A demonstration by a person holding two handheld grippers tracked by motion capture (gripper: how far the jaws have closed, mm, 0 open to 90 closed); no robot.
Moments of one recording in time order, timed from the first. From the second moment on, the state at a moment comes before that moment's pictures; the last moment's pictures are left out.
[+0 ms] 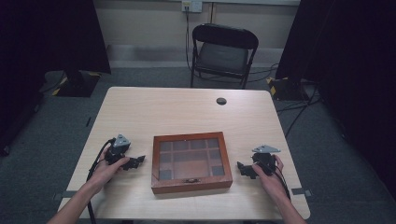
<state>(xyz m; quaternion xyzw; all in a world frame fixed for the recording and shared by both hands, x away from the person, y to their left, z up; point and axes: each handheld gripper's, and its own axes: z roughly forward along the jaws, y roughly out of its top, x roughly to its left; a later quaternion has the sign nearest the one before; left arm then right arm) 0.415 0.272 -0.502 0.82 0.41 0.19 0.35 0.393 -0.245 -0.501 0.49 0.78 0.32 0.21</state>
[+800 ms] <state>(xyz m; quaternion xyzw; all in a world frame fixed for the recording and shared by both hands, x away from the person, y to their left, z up) 0.416 0.272 -0.502 0.82 0.41 0.18 0.35 0.391 -0.241 -0.457 0.48 0.77 0.38 0.18</state>
